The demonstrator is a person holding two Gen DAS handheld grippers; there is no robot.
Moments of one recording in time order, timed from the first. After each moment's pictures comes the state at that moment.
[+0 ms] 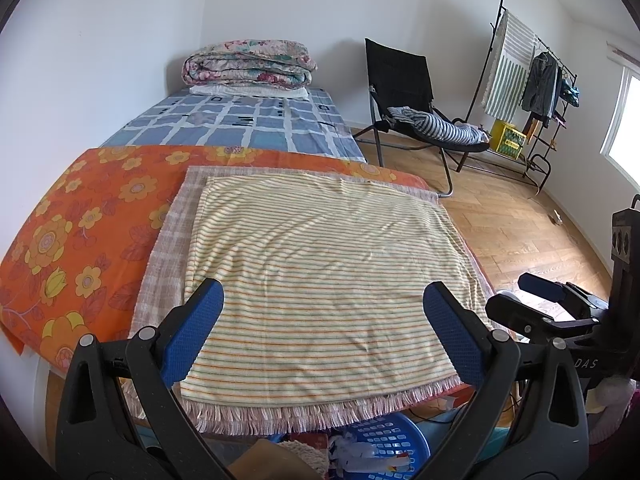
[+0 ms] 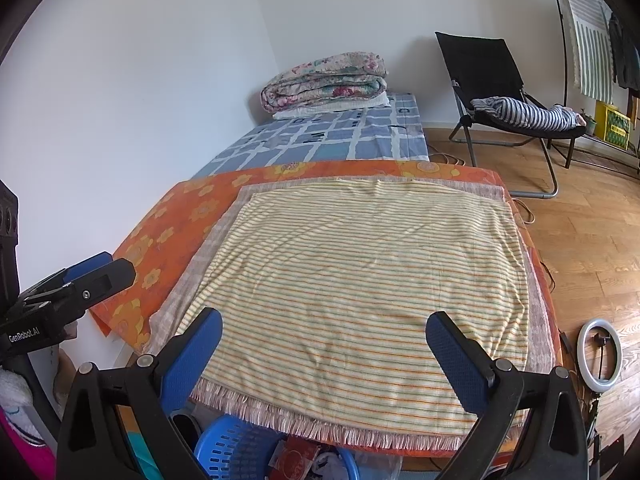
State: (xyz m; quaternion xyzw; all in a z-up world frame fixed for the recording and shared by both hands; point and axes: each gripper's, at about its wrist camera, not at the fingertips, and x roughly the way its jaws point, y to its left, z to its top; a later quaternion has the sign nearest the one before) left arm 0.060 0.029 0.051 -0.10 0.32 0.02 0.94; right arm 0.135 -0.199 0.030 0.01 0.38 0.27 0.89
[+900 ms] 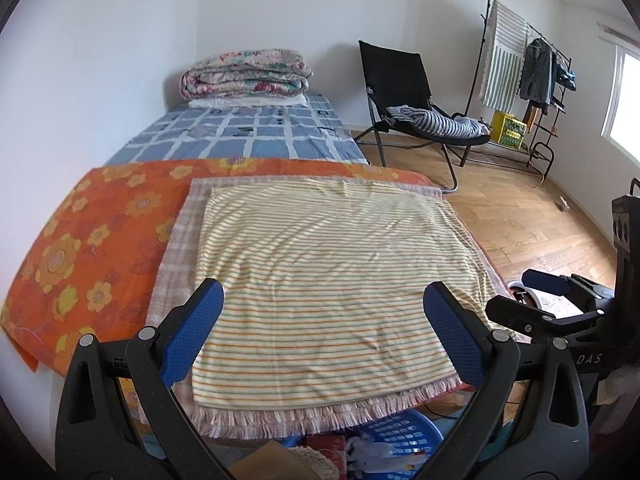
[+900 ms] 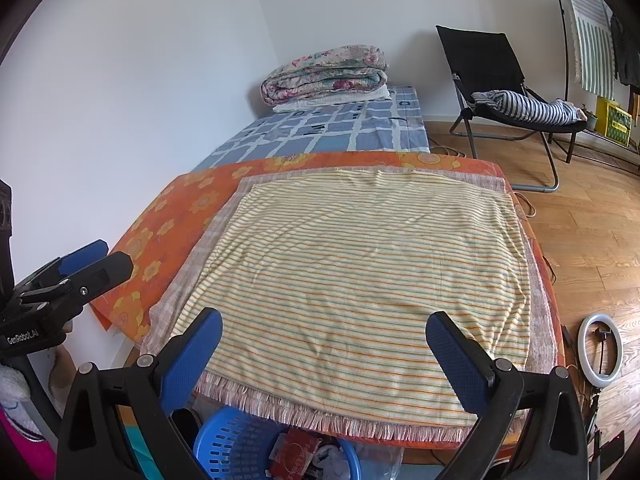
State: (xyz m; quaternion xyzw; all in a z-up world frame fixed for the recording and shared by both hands) left arm 0.048 0.012 0.047 -0.06 0.31 0.03 0.95; right arm 0.130 -0.201 0.019 0.01 0.39 0.27 0.88
